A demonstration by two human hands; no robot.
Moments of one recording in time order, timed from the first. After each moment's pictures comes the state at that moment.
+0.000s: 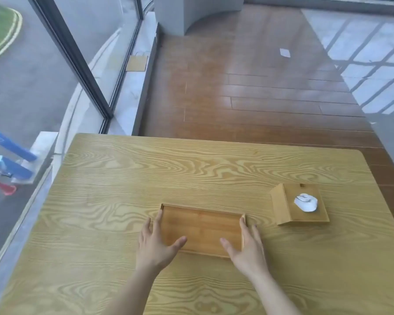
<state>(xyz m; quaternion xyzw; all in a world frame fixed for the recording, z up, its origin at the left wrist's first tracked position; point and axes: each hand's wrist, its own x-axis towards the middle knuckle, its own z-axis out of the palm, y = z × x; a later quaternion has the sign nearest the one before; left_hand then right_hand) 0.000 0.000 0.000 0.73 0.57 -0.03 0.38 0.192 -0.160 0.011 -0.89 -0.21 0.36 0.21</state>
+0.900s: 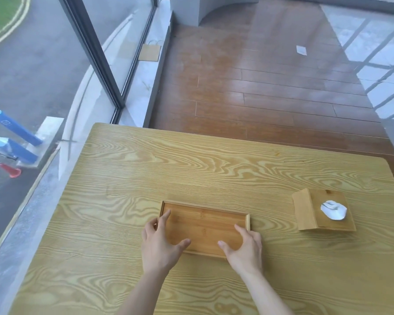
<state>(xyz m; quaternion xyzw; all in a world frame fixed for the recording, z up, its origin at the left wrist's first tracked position) -0.037 0.022 -0.011 0.70 0.61 0.04 0.37 0.139 -0.108 -0.001 -0.90 -0.15 0.34 0.22</state>
